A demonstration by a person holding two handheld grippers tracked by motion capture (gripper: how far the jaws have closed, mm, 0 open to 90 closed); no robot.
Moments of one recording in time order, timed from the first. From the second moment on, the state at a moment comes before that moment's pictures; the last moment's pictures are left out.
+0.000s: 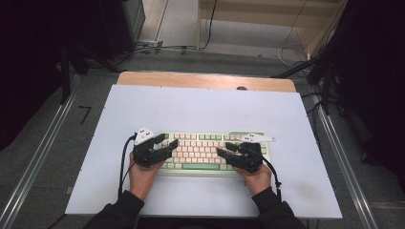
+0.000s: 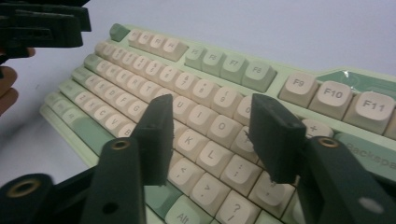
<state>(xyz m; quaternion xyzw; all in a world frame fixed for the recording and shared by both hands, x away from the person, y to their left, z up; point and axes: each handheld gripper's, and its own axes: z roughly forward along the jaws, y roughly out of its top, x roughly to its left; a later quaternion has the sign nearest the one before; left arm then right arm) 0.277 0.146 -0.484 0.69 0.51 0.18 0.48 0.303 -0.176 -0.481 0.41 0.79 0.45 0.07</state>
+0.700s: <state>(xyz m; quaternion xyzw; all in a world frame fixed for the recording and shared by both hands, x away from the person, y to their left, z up) 0.277 0.144 -0.485 0.69 0.51 0.19 0.48 0.294 -0.147 -0.486 0.35 0.83 0.44 0.05</state>
